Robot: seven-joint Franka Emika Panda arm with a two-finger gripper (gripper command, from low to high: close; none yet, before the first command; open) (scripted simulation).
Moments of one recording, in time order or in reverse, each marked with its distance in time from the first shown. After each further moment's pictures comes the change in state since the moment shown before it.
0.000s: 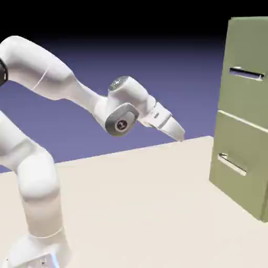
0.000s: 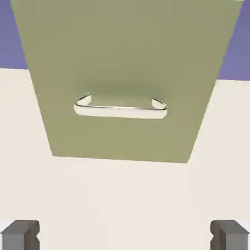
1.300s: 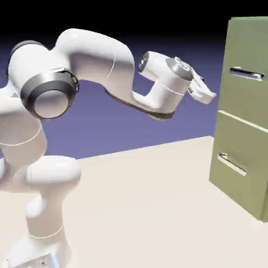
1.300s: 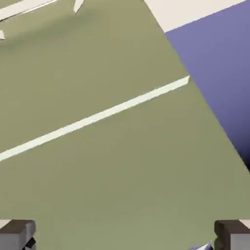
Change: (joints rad) arm 1.248 0.158 -1.176 0.735 -1.696 -0.082 -1.461
